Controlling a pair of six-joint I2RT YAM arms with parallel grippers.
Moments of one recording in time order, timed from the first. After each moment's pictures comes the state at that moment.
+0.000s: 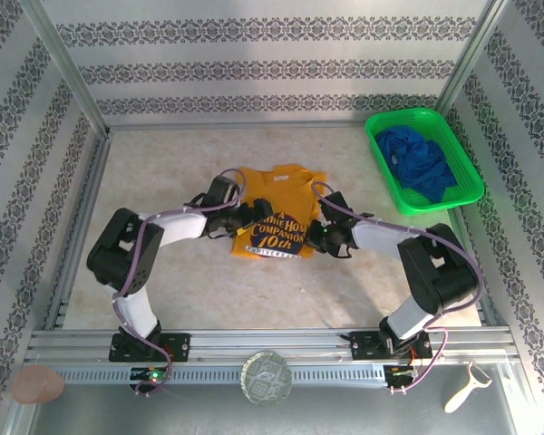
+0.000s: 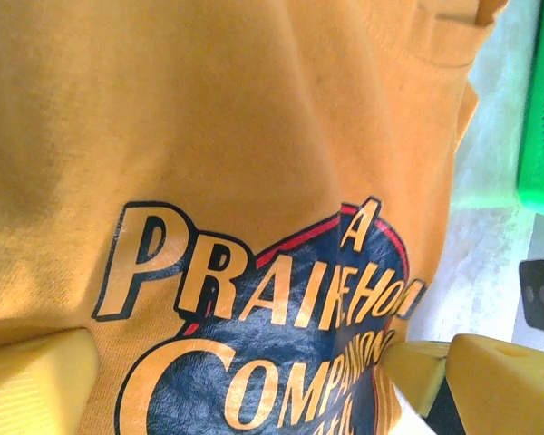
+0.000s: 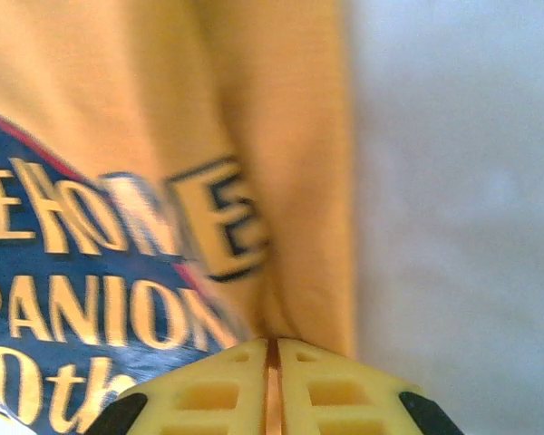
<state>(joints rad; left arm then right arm) -0.45 1.74 0.89 0.00 0.42 -0.91 0.45 1.57 0.73 -0.26 -0.29 0.87</state>
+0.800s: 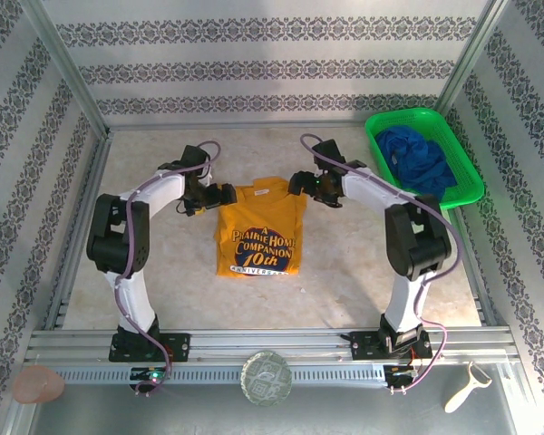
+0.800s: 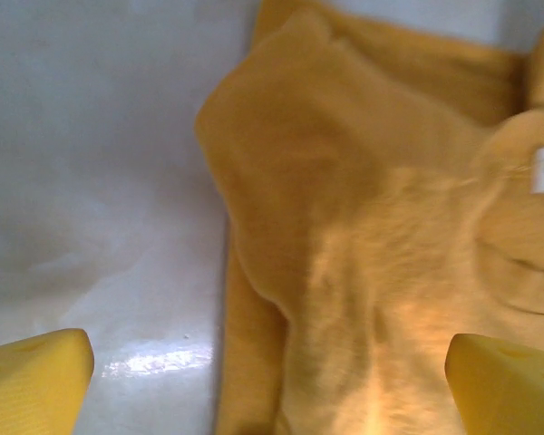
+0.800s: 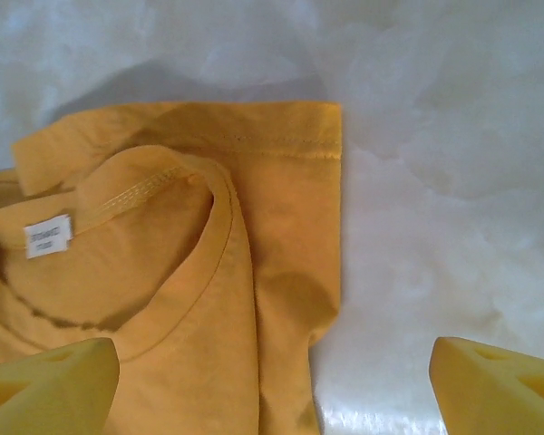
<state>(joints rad) -0.19 1.92 1.34 -0.65 0.27 -0.41 0.36 1.91 1.38 -0.54 -0.16 0.60</state>
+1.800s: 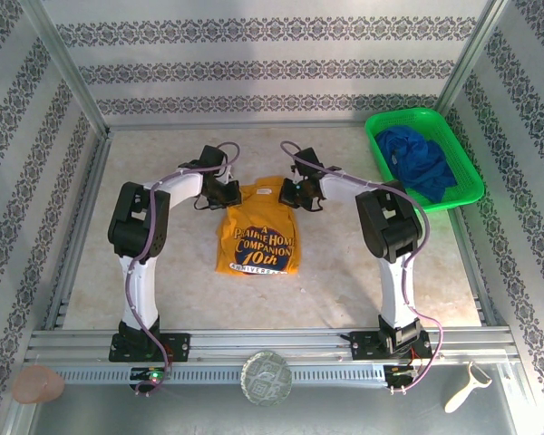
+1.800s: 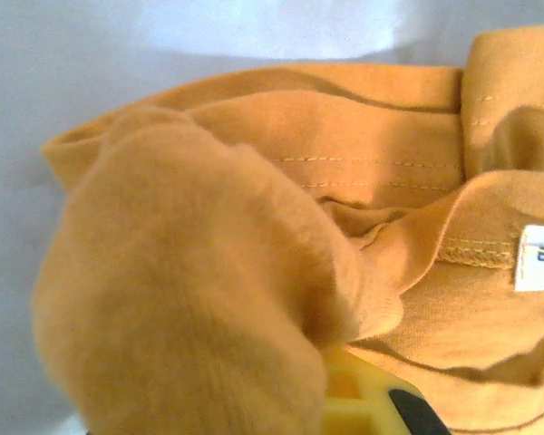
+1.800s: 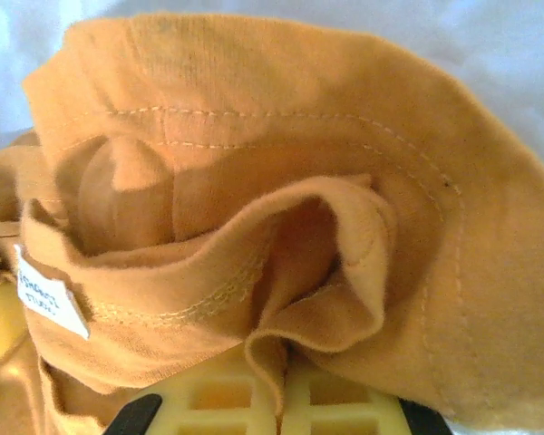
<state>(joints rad) -0.25 2.10 1.43 -0.48 0.40 -0.45 0.40 2.11 1.42 -0.35 -0.39 0.69</state>
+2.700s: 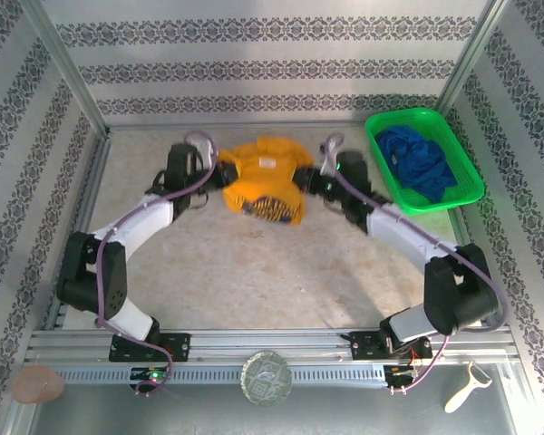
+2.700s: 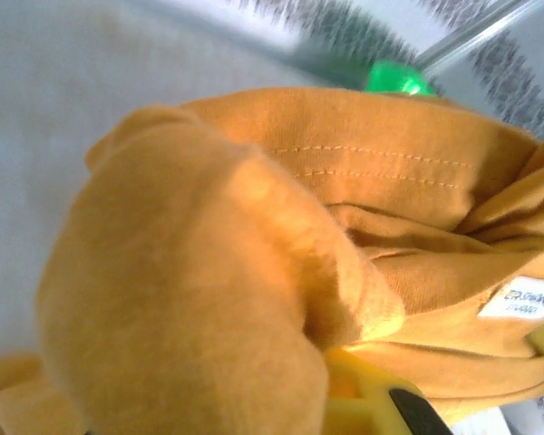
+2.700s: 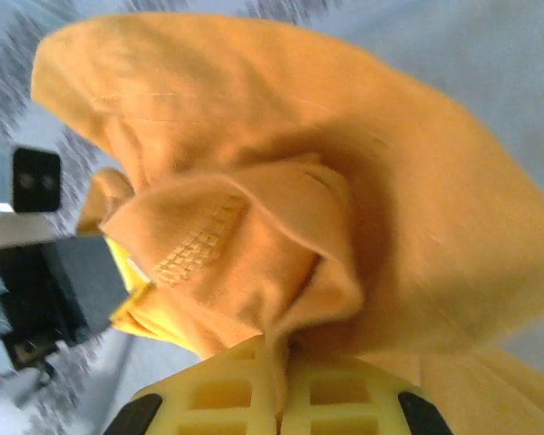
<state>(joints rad) -0.27 1.55 0.93 0.10 0.46 -0.59 0.42 1.44 0.83 0.17 -0.43 0.75</state>
